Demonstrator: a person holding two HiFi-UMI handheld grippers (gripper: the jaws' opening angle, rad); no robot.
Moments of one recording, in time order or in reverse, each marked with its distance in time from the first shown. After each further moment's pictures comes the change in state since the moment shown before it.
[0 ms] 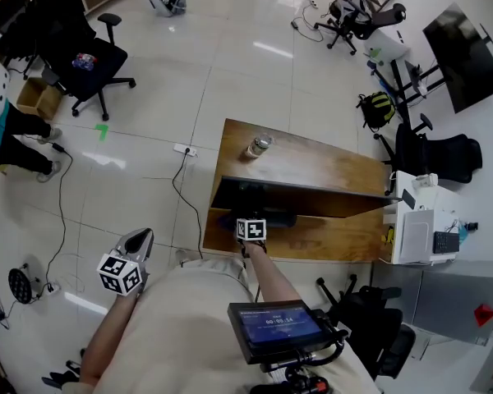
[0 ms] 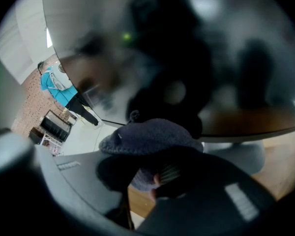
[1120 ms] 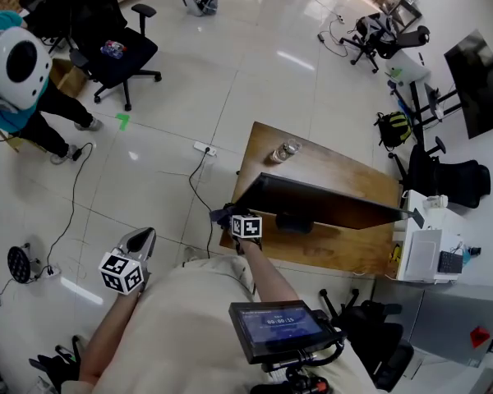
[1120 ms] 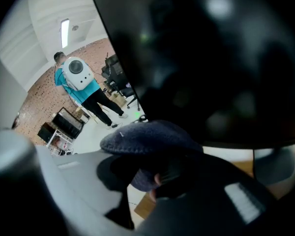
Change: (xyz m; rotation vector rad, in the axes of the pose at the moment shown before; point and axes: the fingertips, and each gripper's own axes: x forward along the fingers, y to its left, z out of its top) left arm -0.059 0.037 -0.021 -0.037 -0.043 0.079; right arm 0.038 0.104 0.017 -0.085 -0.038 0.132
